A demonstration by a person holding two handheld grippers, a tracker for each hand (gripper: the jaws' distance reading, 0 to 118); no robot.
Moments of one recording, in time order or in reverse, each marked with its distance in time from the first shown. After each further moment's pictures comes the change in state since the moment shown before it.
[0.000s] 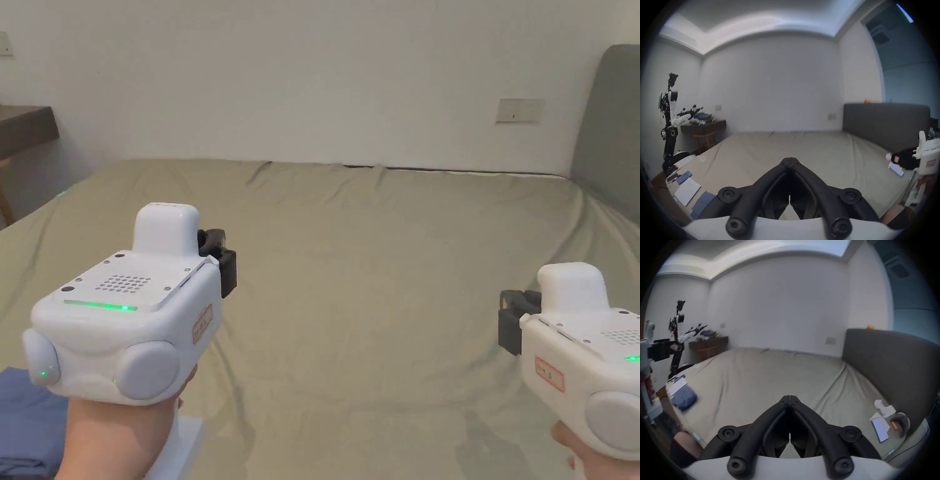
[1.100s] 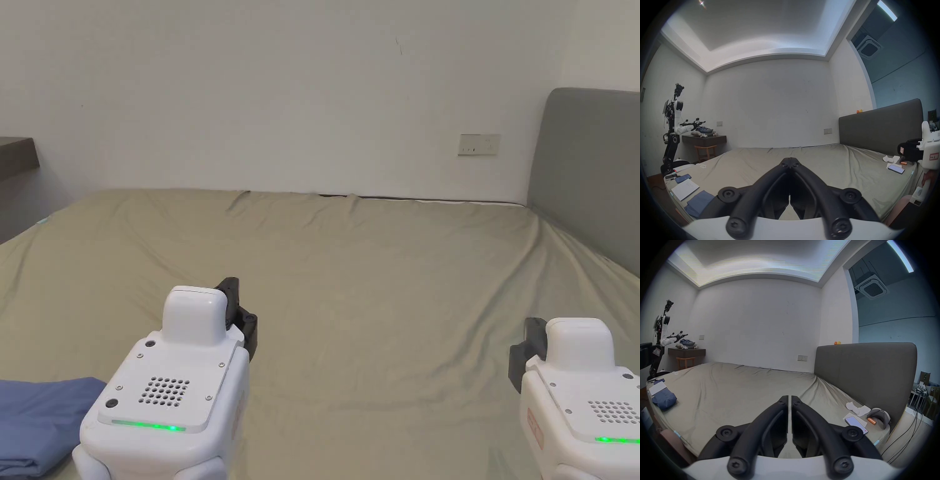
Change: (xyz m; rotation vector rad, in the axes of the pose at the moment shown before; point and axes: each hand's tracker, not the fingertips) left arm 0.038 -0.066 0.059 0.147 0.011 -0.049; right arm 0.005 -0.064 0.059 0.158 -0.228 0.014
